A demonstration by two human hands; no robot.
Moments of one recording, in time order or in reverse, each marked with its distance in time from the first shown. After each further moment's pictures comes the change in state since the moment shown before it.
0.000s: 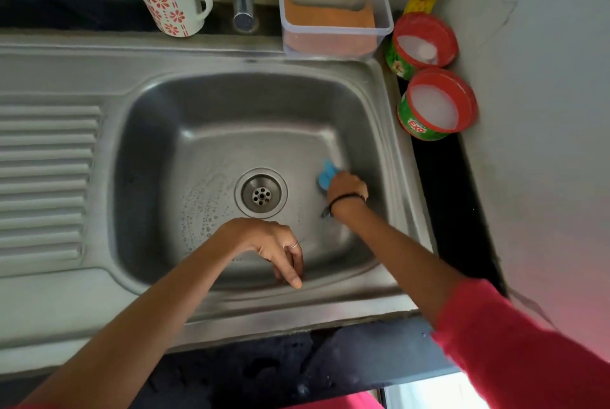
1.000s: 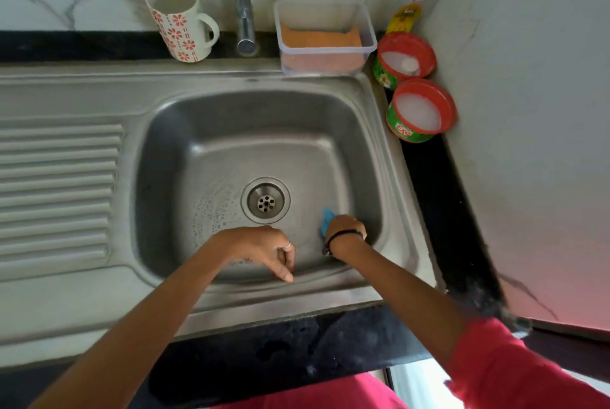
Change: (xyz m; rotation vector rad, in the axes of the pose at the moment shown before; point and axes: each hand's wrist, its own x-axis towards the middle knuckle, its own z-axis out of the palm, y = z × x) left_hand -0.042 -0.004 0.017 0.189 0.211 0.056; right_hand -0.062 0.006 0.029 -0.172 -0.196 -0.050
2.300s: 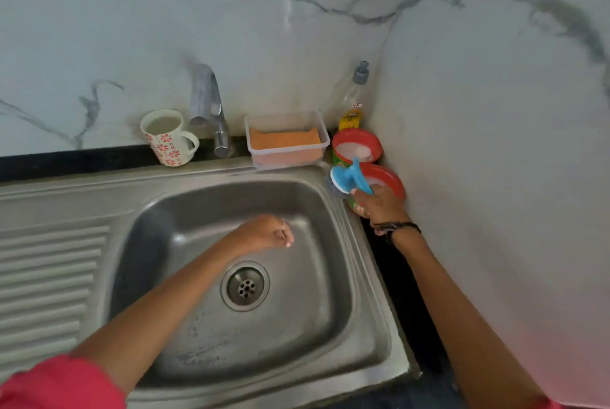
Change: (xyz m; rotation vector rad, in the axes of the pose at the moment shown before) left_hand 0.036 0.059 -0.116 0.104 0.580 0.079; right_hand -0.007 0.131 -0.143 1.122 0.544 -0.151
